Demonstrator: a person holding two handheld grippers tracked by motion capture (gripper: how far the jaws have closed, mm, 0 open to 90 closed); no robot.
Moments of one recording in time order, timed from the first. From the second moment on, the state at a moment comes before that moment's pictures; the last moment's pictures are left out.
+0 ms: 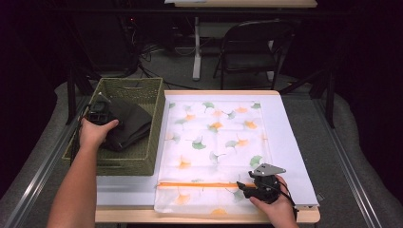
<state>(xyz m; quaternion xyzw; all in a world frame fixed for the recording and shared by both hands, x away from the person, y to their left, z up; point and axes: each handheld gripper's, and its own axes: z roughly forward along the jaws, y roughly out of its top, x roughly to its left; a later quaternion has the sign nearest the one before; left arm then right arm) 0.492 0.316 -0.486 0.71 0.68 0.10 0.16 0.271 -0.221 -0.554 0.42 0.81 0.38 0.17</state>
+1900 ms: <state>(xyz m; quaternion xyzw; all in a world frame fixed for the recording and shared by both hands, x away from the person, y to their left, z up) 0.488 0.309 -0.504 0.73 0.65 0.09 0.19 0.271 -0.216 -0.554 0.40 0.82 0.37 0.18</state>
